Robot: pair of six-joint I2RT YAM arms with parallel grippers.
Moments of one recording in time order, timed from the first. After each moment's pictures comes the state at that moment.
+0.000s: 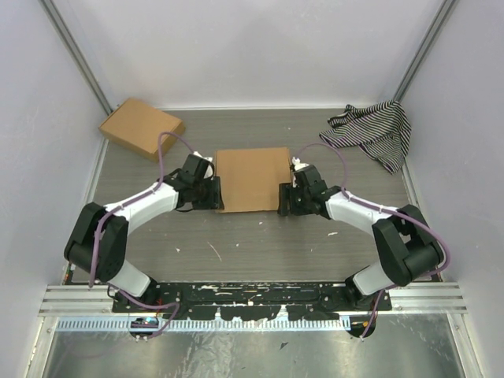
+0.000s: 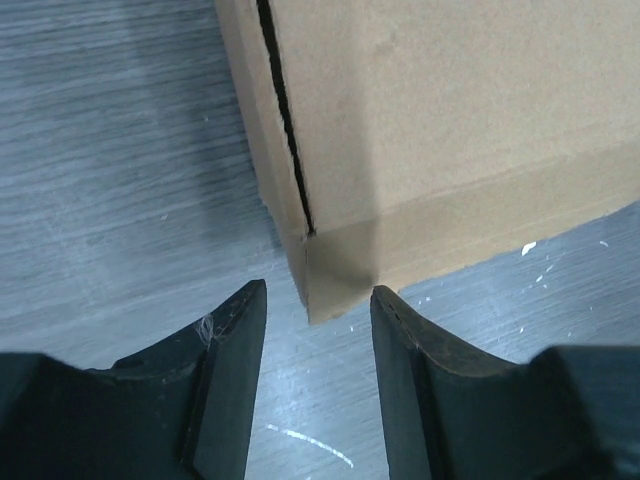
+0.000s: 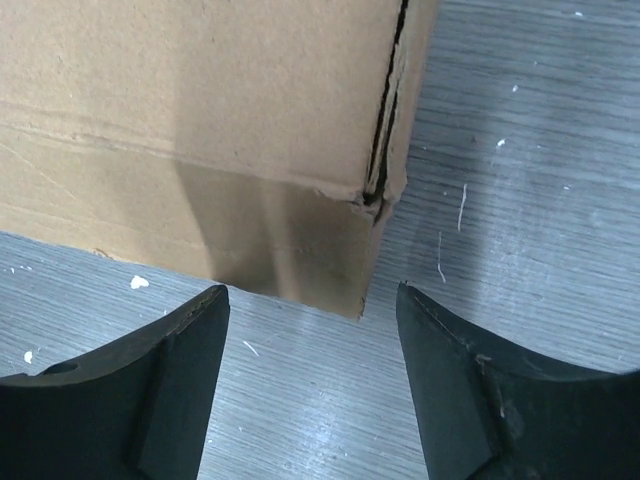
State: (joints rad) left arm -0.51 1.55 0.91 -0.35 0.12 -0.48; right arm 0.49 1.49 0.75 -0.19 -0.06 0.37
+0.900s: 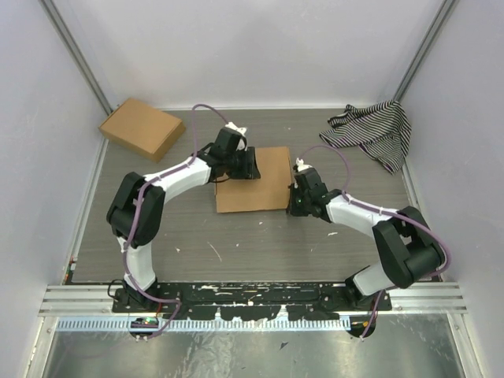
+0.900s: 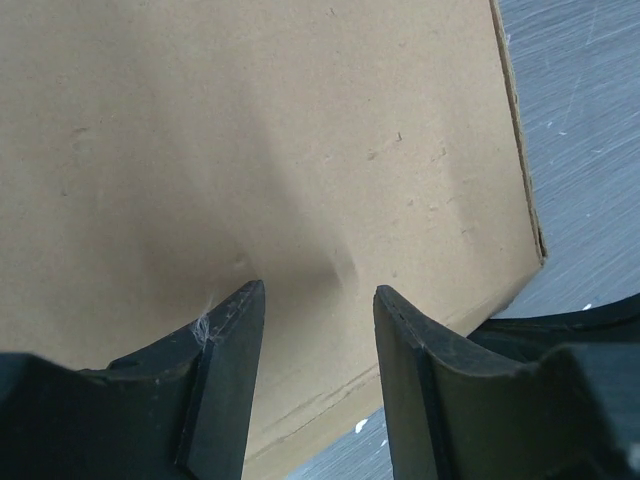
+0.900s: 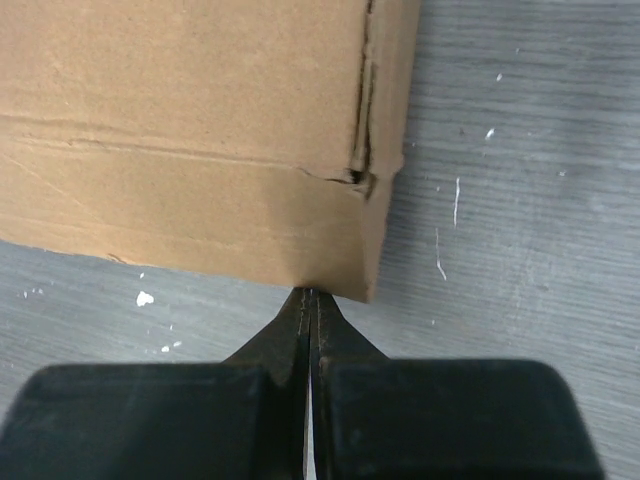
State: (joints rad) left arm -0.60 1.89 1.34 -0.21 0.17 -0.50; right arm 0.50 1.46 0.71 -0.16 -0.03 0.45
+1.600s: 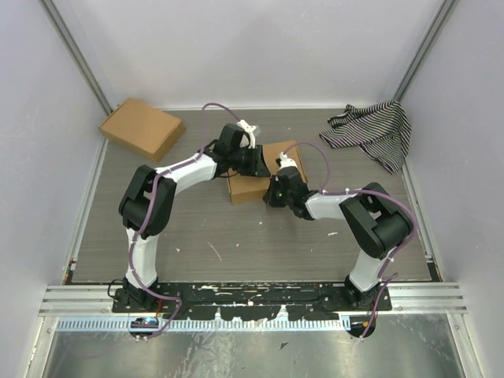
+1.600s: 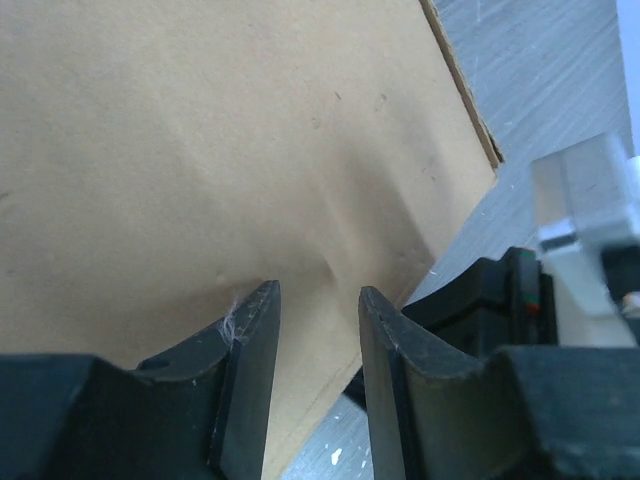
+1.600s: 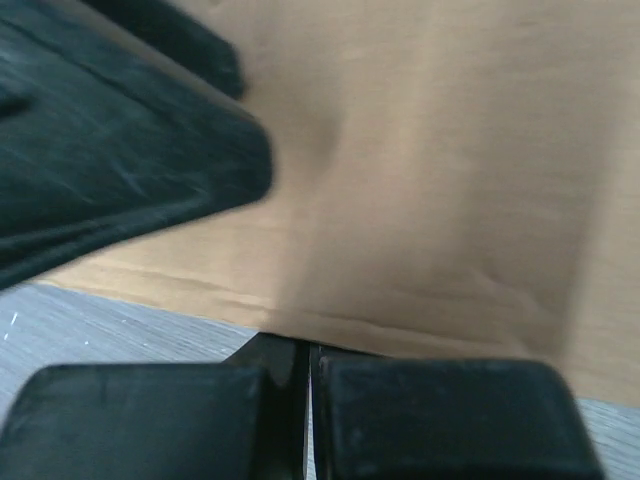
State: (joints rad) left arm -0.59 2.04 1.44 -0.11 0.42 -0.46; right arm 0.57 1.73 0.76 0.28 -0.01 0.56
